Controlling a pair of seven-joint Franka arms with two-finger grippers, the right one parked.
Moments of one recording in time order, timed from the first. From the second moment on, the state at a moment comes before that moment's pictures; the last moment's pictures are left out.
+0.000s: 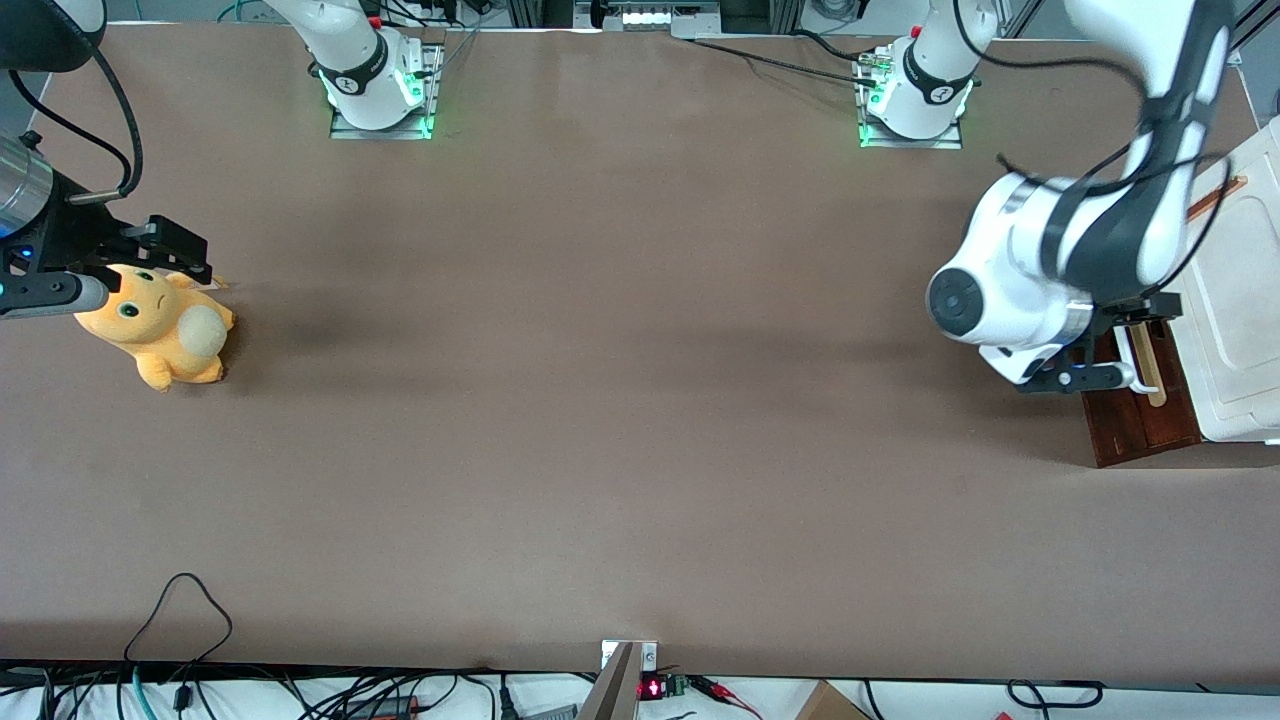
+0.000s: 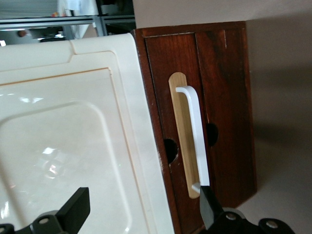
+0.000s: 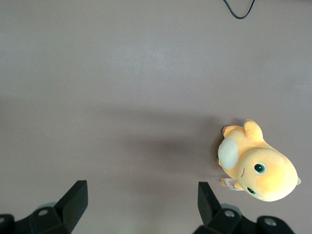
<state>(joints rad) 0.01 0.36 -0.24 -1.90 1.06 1.52 -0.58</state>
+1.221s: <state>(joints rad) 0.06 0.63 -0.24 -1.98 1.48 1.43 -1.01</state>
